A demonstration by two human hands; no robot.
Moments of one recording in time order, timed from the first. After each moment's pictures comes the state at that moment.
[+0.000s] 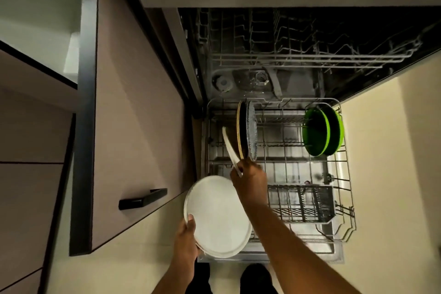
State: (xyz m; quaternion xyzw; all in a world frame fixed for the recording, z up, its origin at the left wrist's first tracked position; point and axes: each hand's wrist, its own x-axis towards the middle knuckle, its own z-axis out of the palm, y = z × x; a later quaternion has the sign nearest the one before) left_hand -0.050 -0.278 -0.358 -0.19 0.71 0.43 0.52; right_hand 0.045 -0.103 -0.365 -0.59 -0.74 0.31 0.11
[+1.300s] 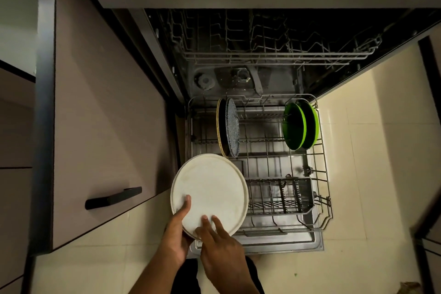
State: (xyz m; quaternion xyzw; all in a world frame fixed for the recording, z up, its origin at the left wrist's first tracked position) left_hand -0.043 -0.249 -0.340 -0.26 0.58 0.42 0.65; right_hand 0.100 -0.241 -0.318 -0.41 -0.85 0.33 -0.03
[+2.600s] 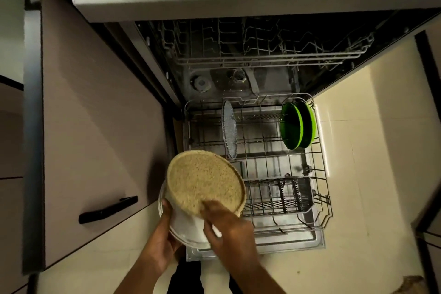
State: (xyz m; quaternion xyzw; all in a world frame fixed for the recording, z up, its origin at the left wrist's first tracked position) left_hand -0.070 -0.243 -0.308 -0.21 0.63 0.41 0.62; right_hand 0.097 -0.191 -0.299 -0.44 -0.82 0.30 0.20
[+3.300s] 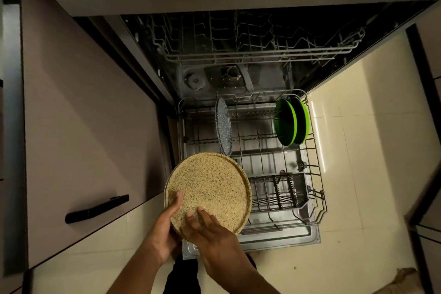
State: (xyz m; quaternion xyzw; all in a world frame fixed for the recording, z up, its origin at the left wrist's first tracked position) left_hand -0.060 -0.219 -0.298 -0.18 0.55 0.41 0.71; right_hand 0.111 -0.216 -0.308 -0.28 -0.90 0.32 0.02
